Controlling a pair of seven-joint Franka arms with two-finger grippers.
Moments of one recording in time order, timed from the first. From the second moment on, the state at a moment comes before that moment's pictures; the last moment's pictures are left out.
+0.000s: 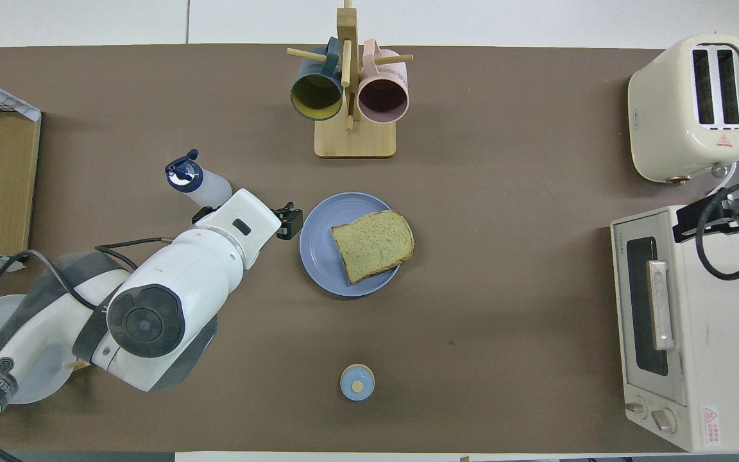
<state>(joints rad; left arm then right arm) -0.79 -0.05 0.29 -2.28 0.29 2.69 -0.62 -0.02 -0.02 -0.01 -1.60 0.00 1.40 0.03</state>
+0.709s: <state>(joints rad) -0.66 -0.06 0.31 -1.98 0.12 2.19 -0.34 -0.02 -0.02 -0.01 -1.60 0.00 1.40 0.03</state>
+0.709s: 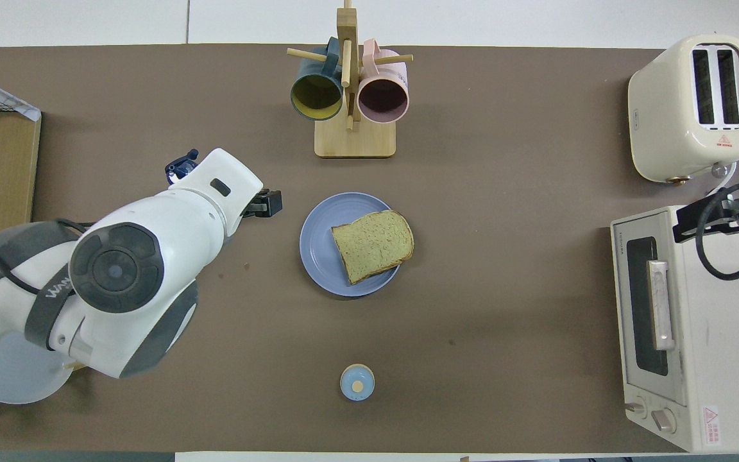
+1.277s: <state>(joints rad) -0.47 -0.06 0.31 -1.85 0.11 1.95 -0.04 -0.02 -0.02 -0.01 -1.60 0.00 1.40 0.03</state>
